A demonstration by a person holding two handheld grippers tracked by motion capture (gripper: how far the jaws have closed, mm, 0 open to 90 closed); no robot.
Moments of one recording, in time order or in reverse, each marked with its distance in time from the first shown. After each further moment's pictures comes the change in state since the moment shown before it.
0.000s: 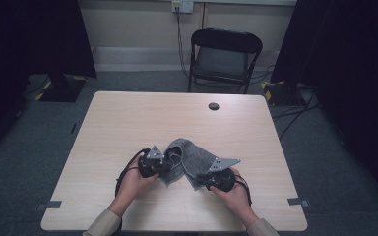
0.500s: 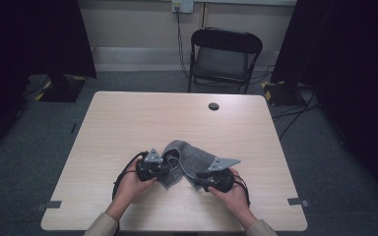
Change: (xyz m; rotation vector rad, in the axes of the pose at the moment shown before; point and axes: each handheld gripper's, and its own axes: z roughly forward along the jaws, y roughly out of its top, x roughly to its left) left arm -0.007 -0.006 -0.006 0.020 -0.015 0.003; right arm 0.008 0.007 0.002 -0.018 -0.001 0.023
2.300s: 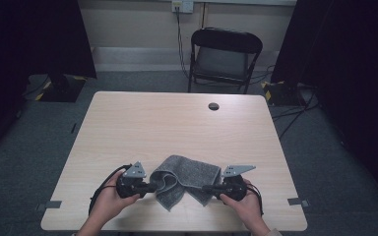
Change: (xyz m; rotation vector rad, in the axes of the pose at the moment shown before) left arm -0.026 -0.029 -0.066 -0.004 -0.094 0.010; right arm 0.014 -0.016 -0.045 0.024 0.090 0.193
